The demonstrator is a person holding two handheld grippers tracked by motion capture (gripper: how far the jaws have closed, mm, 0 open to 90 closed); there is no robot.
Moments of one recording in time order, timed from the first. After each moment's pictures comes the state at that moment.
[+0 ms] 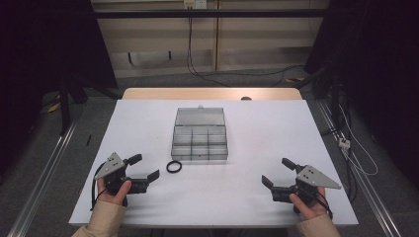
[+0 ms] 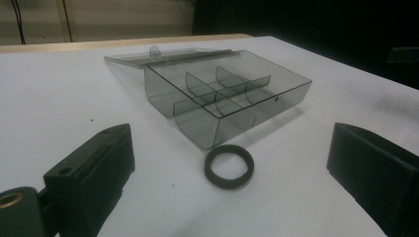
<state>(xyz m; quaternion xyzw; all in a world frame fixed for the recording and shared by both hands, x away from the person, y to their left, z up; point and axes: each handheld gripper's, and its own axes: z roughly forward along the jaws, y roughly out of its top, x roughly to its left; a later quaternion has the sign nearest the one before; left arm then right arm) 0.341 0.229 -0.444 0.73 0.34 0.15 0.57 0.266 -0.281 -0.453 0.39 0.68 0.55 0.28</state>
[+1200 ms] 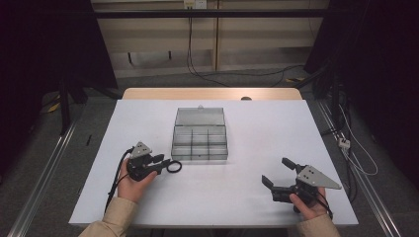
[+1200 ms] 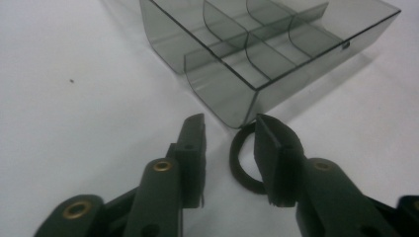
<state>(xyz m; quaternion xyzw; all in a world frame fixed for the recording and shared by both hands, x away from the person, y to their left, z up) 0.385 0.181 -0.457 0.81 0.37 0.13 0.43 0.266 -0.281 -0.452 0.39 0.68 0.55 0.29</state>
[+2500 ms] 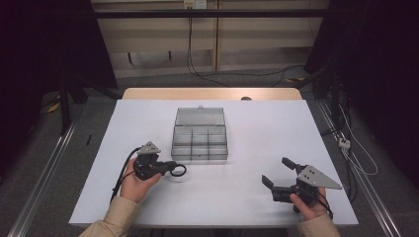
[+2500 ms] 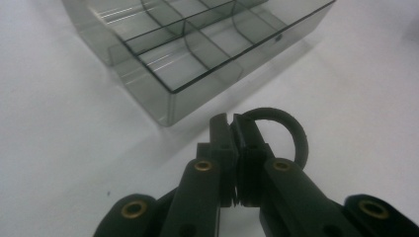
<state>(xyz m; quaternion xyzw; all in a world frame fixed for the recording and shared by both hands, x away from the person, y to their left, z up) 0.378 0.160 -0.437 0.83 0.35 0.05 0.42 0.266 -0.281 -0.451 0.39 0.68 0.56 0.28</state>
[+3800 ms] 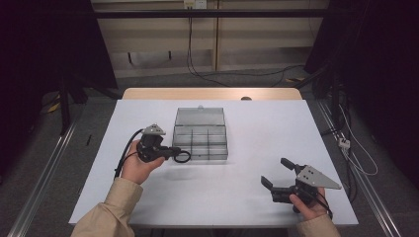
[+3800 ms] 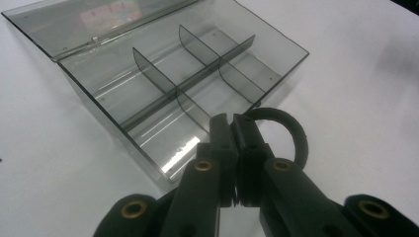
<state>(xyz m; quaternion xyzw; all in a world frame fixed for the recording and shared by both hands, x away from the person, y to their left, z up) 0.408 0.143 -0.392 0.85 0.33 0.04 0.42 0.265 -0.280 -0.451 0.38 0.68 0.56 0.28</state>
